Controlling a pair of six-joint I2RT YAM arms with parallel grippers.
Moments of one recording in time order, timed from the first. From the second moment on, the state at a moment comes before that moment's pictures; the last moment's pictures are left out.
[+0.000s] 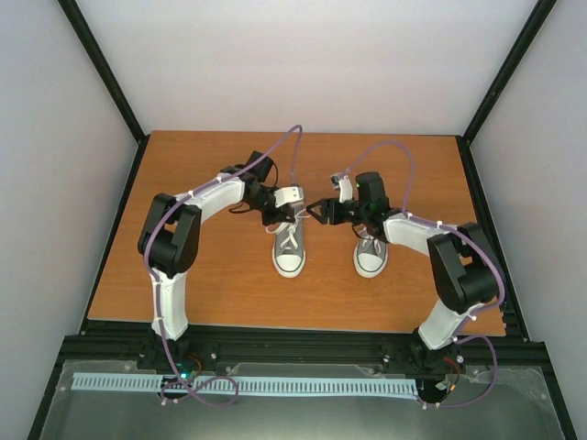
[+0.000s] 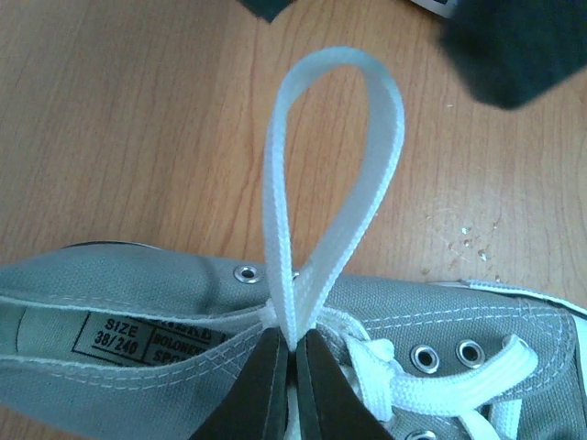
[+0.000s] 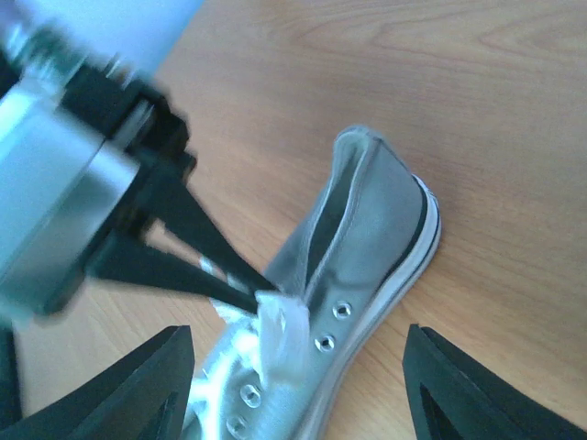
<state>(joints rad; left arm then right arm) -0.44 2.02 1.49 -0.67 0.61 0.81 0.40 1.71 0.94 0.18 -0.62 0.39</state>
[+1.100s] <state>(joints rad) -0.42 2.08 1.67 -0.93 0.63 1.03 0.53 1.70 0.96 0.03 -0.40 -0.96</state>
